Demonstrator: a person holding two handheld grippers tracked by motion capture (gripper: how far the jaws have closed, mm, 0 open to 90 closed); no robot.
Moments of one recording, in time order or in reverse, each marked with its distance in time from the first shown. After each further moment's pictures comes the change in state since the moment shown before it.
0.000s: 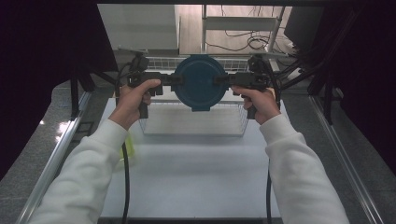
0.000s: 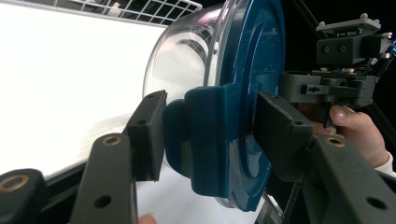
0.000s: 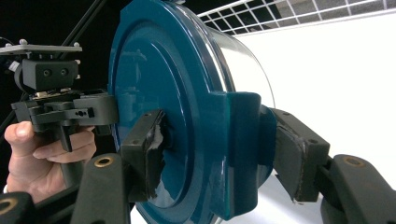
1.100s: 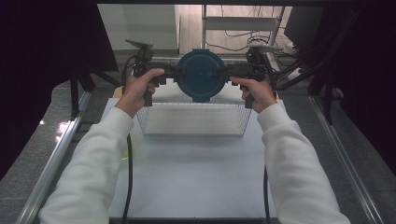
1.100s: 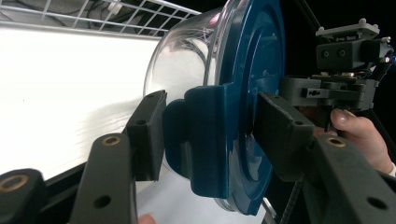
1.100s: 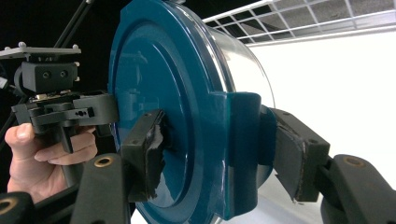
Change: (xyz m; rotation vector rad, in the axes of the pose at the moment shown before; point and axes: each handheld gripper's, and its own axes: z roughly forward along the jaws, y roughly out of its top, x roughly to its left) left arm 0.033 0.031 0.024 0.028 -0.010 -0.044; right arm -0.024 0.029 0.019 0.026 -0.024 0.069
